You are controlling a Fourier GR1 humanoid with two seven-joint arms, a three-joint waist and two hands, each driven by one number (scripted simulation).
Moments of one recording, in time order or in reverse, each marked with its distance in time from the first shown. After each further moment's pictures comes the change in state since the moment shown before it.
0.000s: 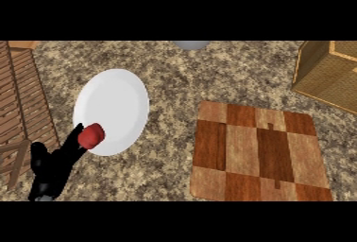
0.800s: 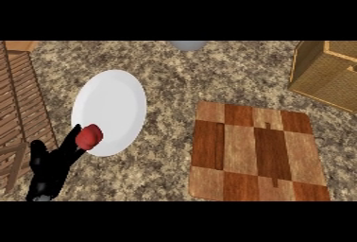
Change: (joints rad) left arm 0.000 0.000 0.015 0.000 -0.015 0.002 0.033; right arm 0.002 -0.108 -0.075 0.026 -0.097 -0.040 -0.100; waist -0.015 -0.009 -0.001
